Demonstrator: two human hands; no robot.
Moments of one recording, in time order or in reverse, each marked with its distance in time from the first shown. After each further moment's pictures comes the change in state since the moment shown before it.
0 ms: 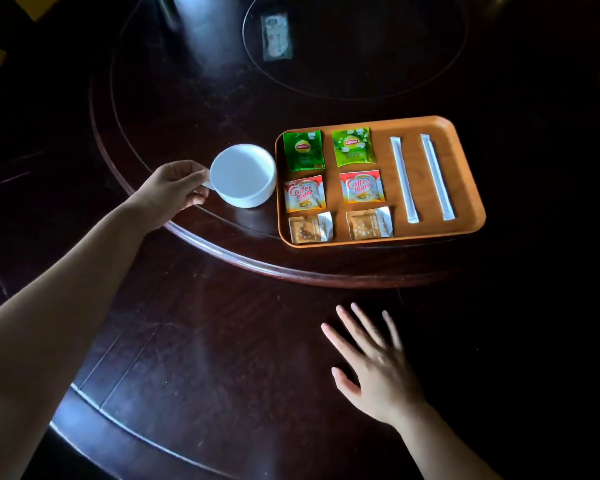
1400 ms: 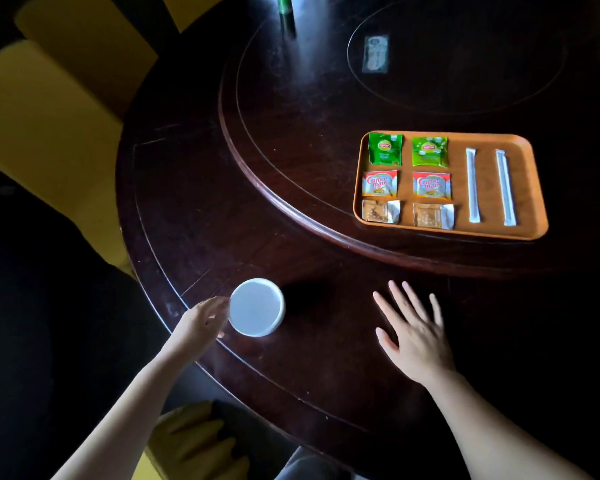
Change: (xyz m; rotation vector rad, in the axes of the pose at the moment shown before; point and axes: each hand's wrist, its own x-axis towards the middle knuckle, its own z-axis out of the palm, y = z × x) left_hand -0.285 -0.103 0.027 0.504 0.333 -0.197; right_hand -0.003 -0.002 0.000 -0.088 -0.028 0.024
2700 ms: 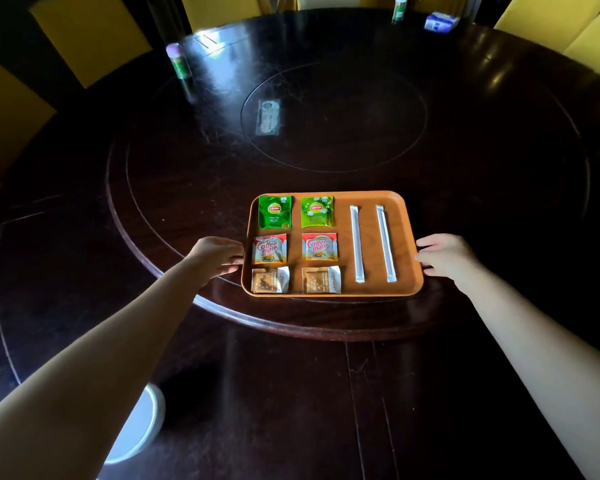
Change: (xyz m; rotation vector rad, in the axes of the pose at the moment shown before) left_hand 0.206 0.235 0.072 -0.524 -0.222 -0.249; right_hand 0.131 0.223 -0.154 0.955 0.130 0.781
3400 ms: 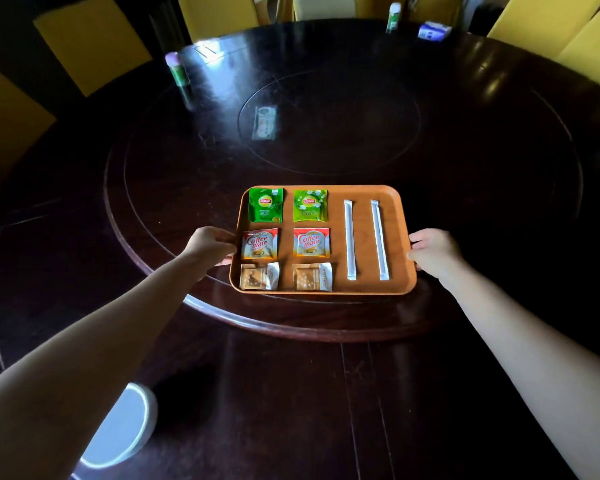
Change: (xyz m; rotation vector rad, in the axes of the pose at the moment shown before) left_hand 0.003 0.007 0.004 0.294 0.119 0.216; right_hand -0.001 -0.002 0.009 -0.128 0.068 -0.152
